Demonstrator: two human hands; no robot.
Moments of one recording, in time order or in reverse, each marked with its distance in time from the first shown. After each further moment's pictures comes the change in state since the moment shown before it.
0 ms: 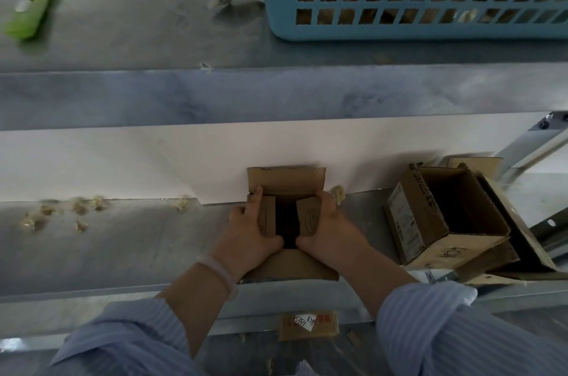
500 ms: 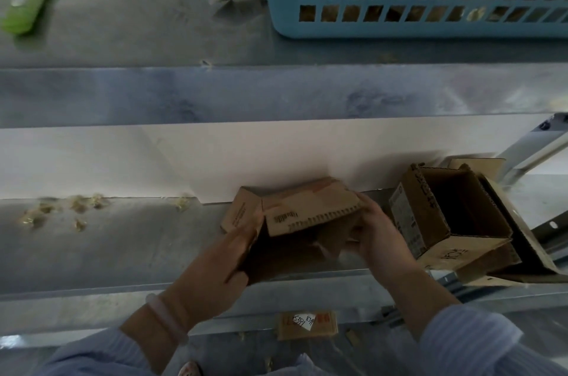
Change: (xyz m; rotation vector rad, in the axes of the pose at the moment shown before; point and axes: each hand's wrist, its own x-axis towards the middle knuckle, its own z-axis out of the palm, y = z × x) left_hand -0.048 -0.046 -0.019 0.035 -0.062 0.503; right_hand -0.022 0.031 -0.032 1.222 0.013 0.093
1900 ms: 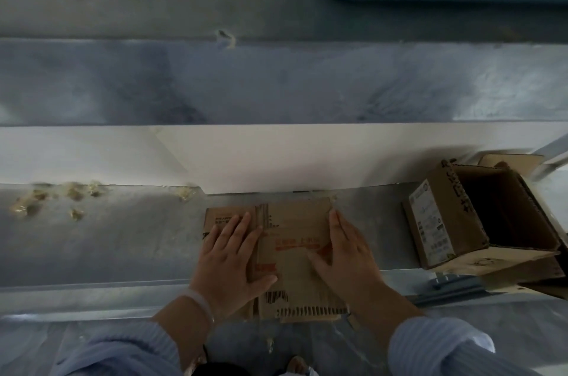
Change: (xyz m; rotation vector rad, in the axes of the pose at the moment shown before) left_hand 0.012 -0.065 0.053 0.643 -0.027 -0.205; right_hand 0.030 0.080 0.014 -1.493 -0.023 -0.161
